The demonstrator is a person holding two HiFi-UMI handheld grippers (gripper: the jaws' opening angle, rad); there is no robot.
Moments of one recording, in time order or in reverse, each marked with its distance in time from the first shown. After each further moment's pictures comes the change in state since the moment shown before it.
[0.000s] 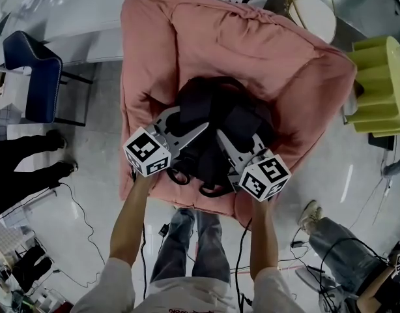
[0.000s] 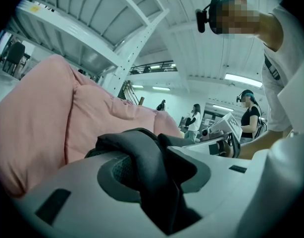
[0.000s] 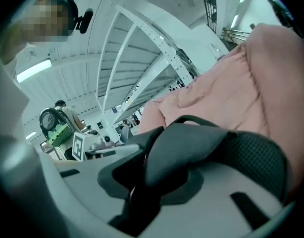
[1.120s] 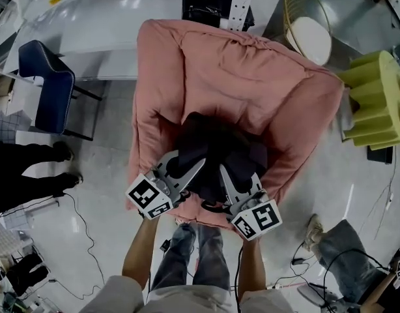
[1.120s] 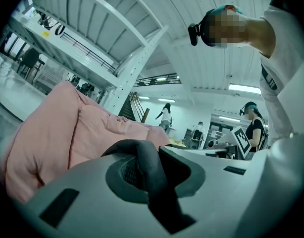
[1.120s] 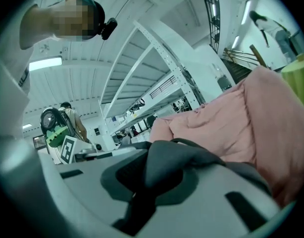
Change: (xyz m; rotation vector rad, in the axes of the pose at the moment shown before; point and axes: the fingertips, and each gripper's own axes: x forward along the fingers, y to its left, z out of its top) left arm -0.055 -0.075 0.040 -0.051 -0.134 0.079; right arm -0.058 0.073 0.025 -0.072 -0.161 -0.054
